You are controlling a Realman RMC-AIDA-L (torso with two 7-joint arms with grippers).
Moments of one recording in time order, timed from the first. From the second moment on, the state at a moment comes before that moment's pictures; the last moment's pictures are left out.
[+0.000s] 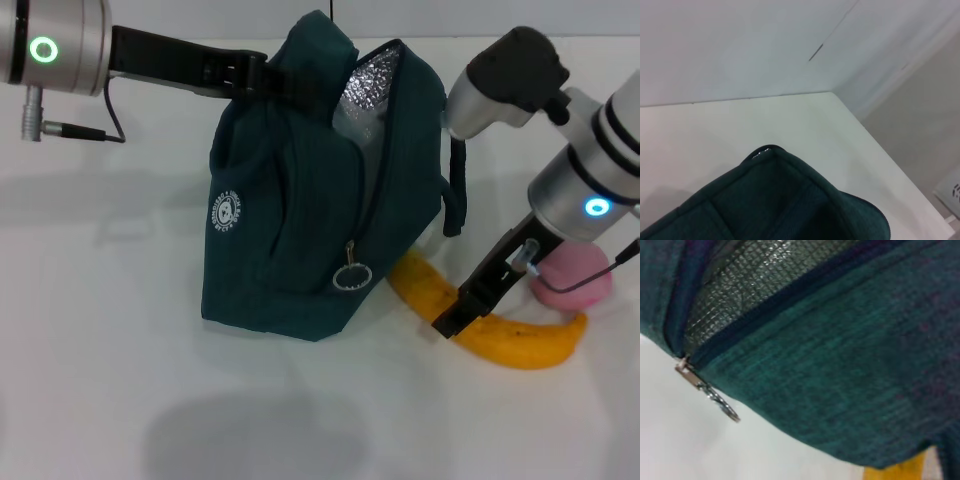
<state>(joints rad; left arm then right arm) -0.73 -2.04 0.84 1.03 2.08 1.63 -2.43 0.82 2.03 -1.59 -1.08 -2.35 -1.53 2.64</state>
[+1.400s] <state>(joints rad) -0.73 -2.04 0.84 1.03 2.08 1.63 -2.43 0.80 2.02 -1.63 -1.04 -2.34 -1.51 2.62</state>
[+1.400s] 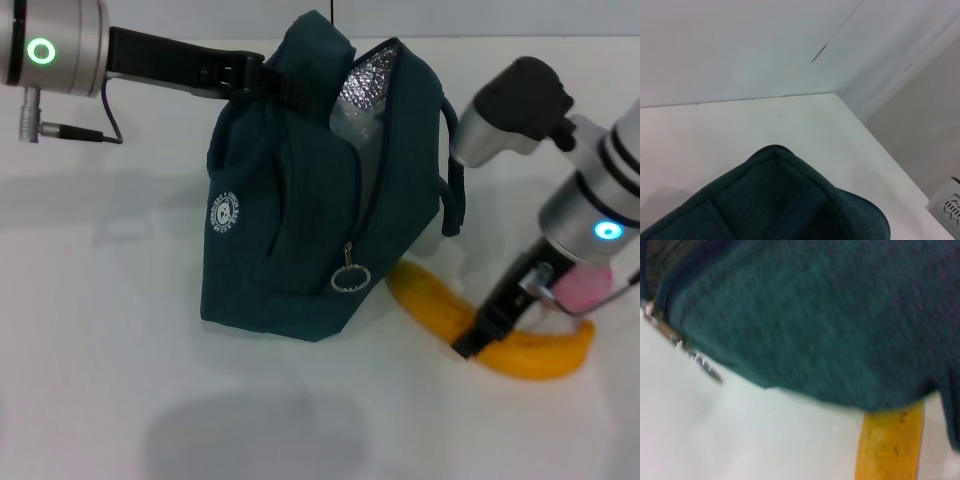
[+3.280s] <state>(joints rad) -0.73 -2.05 0.85 1.03 2.06 1.63 -2.44 0.71 2.03 -0.80 -0.20 -1.45 -1.81 1.13</state>
